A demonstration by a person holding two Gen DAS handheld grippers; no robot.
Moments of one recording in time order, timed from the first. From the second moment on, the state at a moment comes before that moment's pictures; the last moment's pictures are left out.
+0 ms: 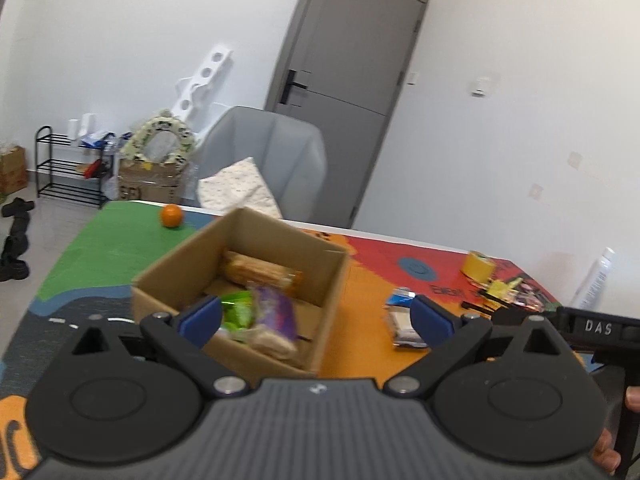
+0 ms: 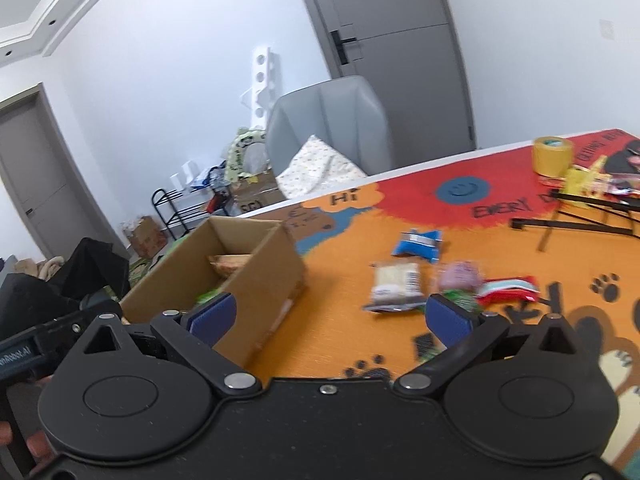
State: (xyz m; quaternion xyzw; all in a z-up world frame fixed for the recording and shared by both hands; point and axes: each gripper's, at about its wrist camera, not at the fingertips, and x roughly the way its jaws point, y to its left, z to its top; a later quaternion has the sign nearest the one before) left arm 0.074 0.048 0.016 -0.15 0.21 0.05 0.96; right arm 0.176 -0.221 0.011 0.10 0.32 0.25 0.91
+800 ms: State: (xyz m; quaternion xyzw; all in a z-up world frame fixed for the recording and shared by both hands) left arm 0.117 -0.050 -0.014 -0.13 0.24 -0.05 0.96; right arm 0.179 -0.307 -0.023 0.14 0.33 0.19 0.91
